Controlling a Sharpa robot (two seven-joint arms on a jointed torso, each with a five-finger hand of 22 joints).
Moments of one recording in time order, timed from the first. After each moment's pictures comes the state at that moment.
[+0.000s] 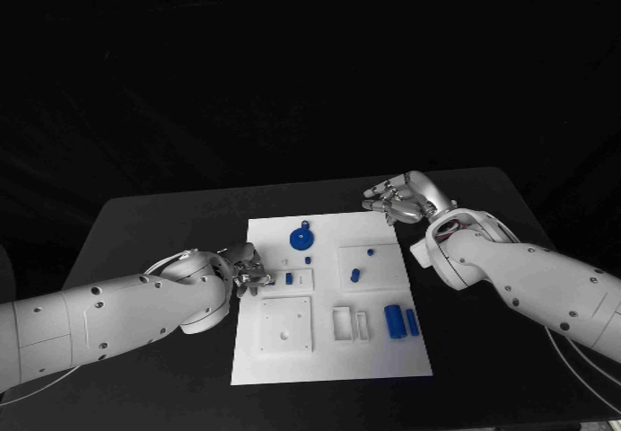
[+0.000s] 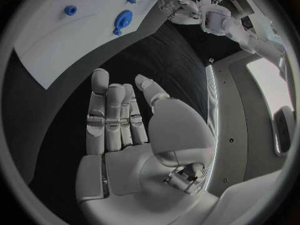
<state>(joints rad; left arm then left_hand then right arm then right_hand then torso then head) 1.22 -0.74 -0.22 1.46 -1.17 -0.31 -0.47 1.00 -0.07 0.73 -0.09 0.06 1.00 0.05 0.53 0.70 1.41 -0.07 0.57 0.44 1.34 -0.12 1.03 0.64 0.01 1.27 -0.14 0.38 1.31 0.98 -0.75 0.29 1.38 -1.14 -0.52 0.03 1.21 -0.04 0.20 -0.21 0.42 1.15 0.08 0.07 0.07 1.09 -0.01 0.87 0.69 1.32 -0.06 0.85 0.94 0.08 1.47 -0.08 0.10 1.31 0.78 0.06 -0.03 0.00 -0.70</state>
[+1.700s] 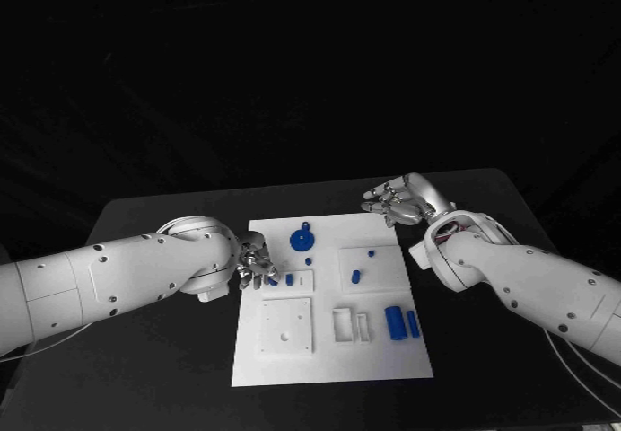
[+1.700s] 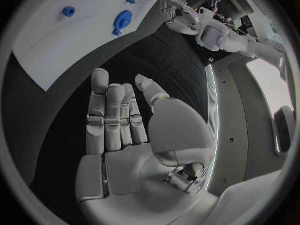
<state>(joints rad) 1.34 -0.69 -0.21 1.40 -1.05 0.05 -0.49 1.00 -0.06 0.71 -0.11 0.05 1.00 0.05 0.54 0.70 1.39 -0.07 0.59 0.44 1.32 -0.11 1.04 0.63 0.01 1.25 -0.14 0.40 1.31 0.98 -0.74 0.29 1.38 -1.14 -0.52 0.03 1.21 -0.04 0.20 -0.21 0.42 1.15 0.08 0.07 0.07 1.09 -0.01 0.87 0.69 1.32 -0.06 0.85 0.94 0.08 1.47 -0.08 0.10 1.31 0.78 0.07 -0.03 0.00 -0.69</state>
